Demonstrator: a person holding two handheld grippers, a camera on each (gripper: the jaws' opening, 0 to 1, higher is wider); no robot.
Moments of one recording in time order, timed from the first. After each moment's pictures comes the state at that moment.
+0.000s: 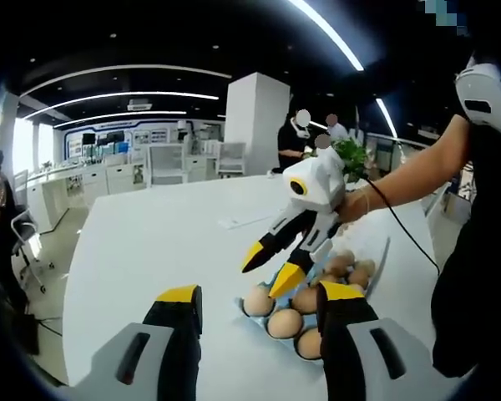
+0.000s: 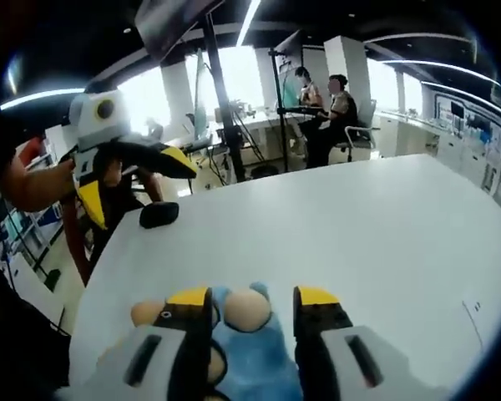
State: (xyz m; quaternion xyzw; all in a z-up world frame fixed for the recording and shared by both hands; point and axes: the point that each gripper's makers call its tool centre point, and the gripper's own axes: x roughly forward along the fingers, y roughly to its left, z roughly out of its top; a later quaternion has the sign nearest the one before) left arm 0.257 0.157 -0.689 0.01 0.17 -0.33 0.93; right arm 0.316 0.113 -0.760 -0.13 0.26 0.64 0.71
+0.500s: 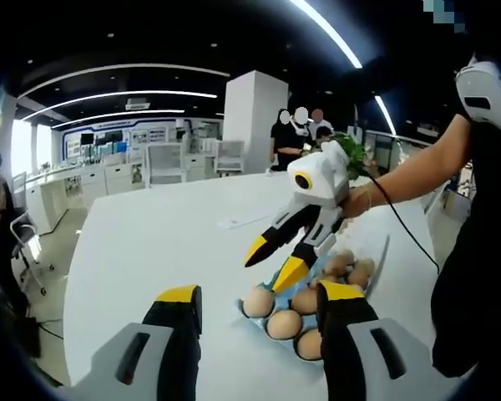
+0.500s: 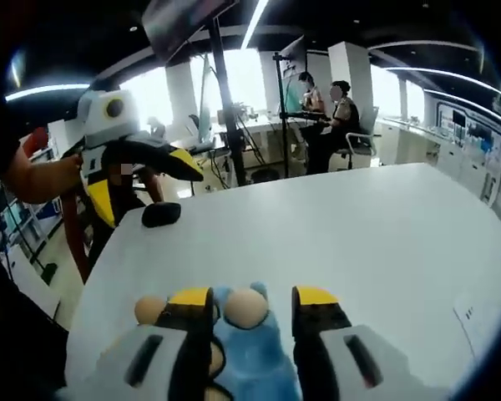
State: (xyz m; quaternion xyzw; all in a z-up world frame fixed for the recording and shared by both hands) left arm 0.260 0.151 -0.686 0.02 0.17 -0.34 0.93; right arm 0.316 0.104 -0.750 -0.14 0.24 0.65 0.71
